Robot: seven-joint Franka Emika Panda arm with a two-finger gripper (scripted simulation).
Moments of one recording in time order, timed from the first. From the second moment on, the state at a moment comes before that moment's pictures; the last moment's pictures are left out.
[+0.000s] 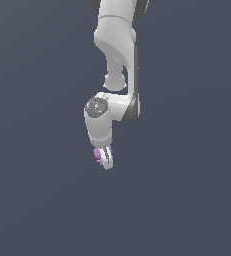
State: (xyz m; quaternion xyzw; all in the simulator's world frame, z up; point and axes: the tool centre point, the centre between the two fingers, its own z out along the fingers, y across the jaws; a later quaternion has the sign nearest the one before) arm 0.016 -0.054 0.062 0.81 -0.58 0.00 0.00
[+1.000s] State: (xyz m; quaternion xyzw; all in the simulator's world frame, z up) arm 0.012 -0.057 0.088 0.81 -0.58 0.00 0.00
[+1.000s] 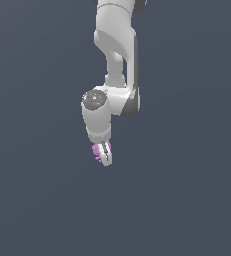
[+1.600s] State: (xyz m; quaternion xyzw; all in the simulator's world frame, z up) arm 0.001 -0.072 0.200 0.81 -0.58 0.00 0.00
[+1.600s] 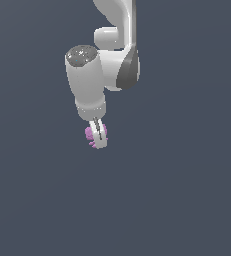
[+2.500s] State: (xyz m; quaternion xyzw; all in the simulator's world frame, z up) arm -0.011 -0.093 0.362 0.81 -0.58 0.00 0.00
